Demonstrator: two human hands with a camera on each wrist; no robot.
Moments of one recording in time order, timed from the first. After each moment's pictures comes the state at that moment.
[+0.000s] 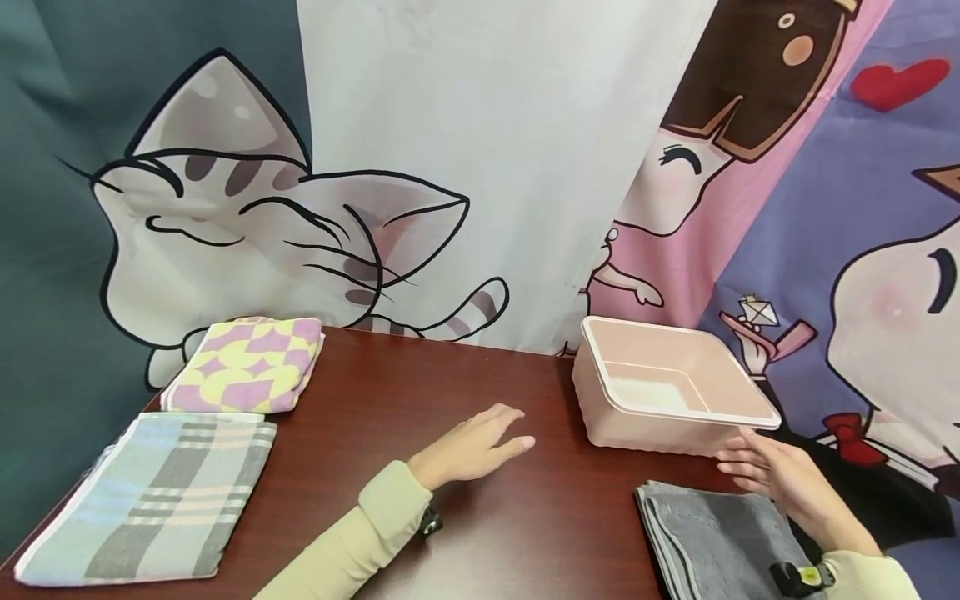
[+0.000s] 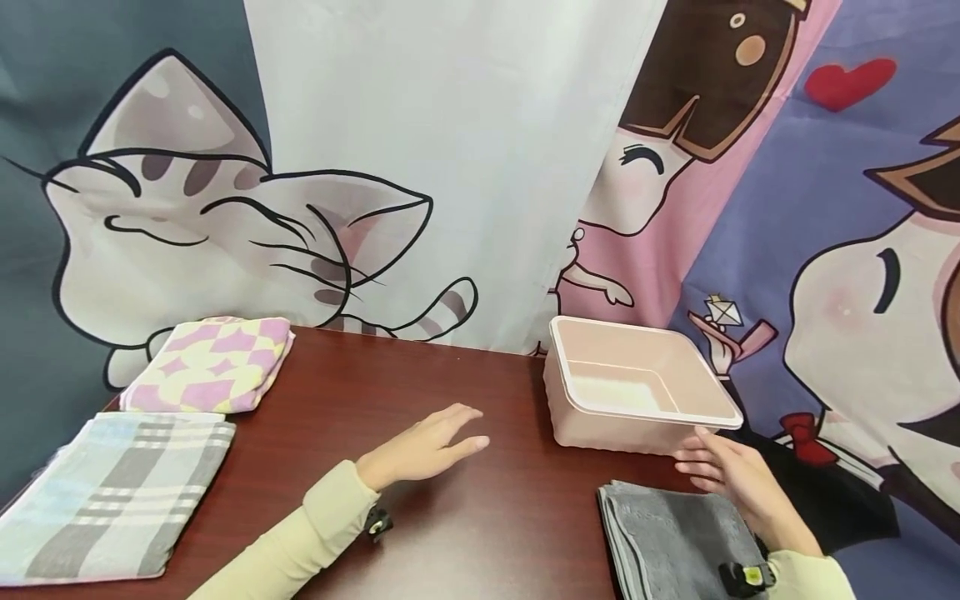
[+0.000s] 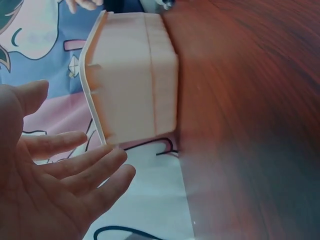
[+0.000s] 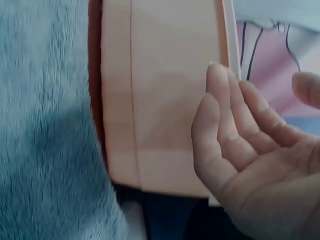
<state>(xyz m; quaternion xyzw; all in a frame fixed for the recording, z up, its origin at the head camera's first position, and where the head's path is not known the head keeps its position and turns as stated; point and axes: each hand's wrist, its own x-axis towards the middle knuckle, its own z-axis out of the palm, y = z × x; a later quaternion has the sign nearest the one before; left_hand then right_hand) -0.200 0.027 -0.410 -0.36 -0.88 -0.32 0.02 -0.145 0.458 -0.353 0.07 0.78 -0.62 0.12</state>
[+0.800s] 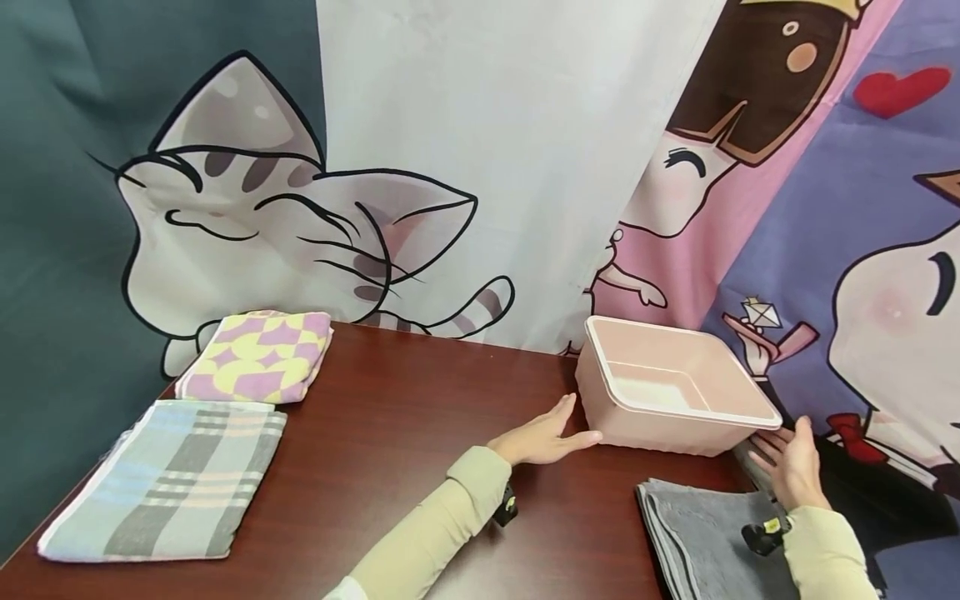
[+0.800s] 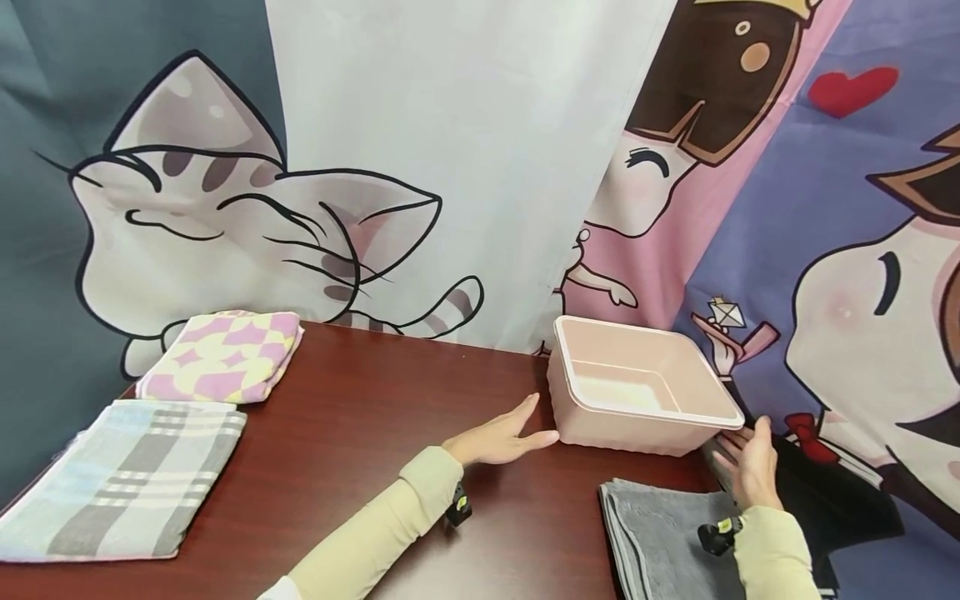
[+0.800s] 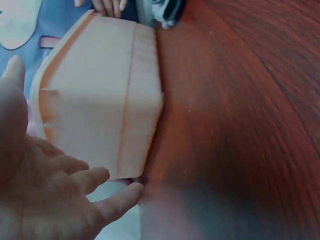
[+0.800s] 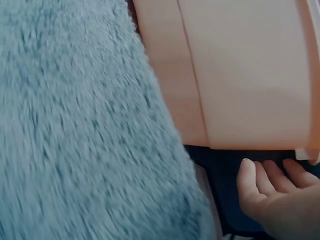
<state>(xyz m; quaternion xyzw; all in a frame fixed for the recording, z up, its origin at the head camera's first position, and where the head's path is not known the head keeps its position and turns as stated) -0.228 0.122 -0.436 -0.32 -0.85 -0.40 -0.12 -0.200 0.562 -0.430 0.11 0.59 -0.80 -0.05</state>
